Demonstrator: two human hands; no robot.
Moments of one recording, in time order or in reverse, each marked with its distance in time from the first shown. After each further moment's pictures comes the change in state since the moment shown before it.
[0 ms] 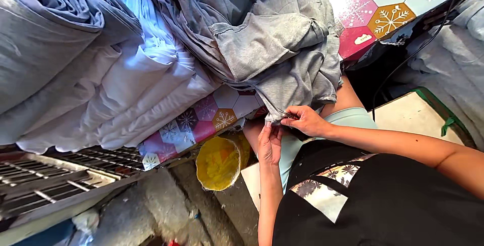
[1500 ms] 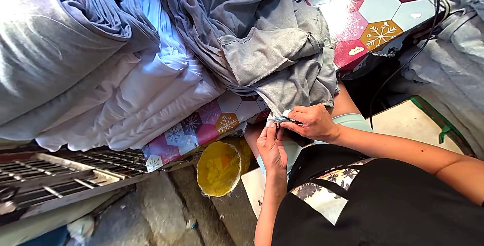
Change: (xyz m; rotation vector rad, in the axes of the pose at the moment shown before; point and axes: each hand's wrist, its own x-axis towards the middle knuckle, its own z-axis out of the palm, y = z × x) left_hand -0.037 0.004 0.046 0.051 0.038 0.293; right_hand -0.008 -0.020 -0.012 -0.793 0.328 -0.772
